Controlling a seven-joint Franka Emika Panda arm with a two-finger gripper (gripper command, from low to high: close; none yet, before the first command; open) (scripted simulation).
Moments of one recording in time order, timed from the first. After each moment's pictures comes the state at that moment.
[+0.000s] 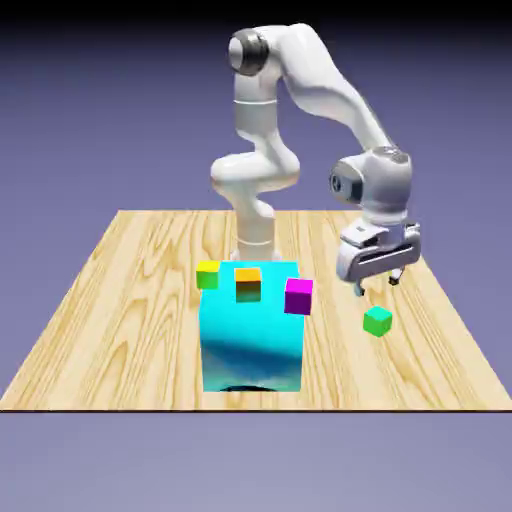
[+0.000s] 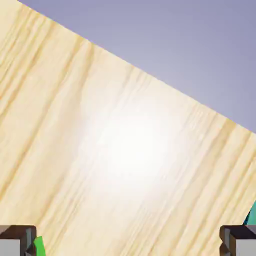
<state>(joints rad) 0.43 0.09 0.21 -2.37 -0.02 2.34 0.86</state>
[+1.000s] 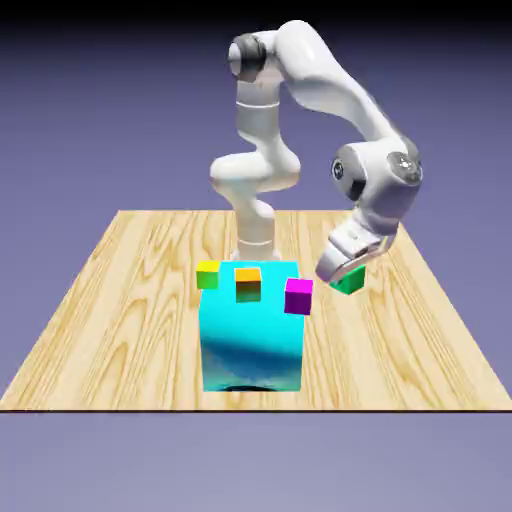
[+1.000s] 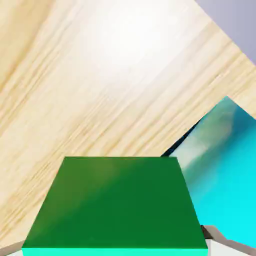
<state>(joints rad) 0.27 0.00 0.03 -2.08 -0.10 1.70 0.43</state>
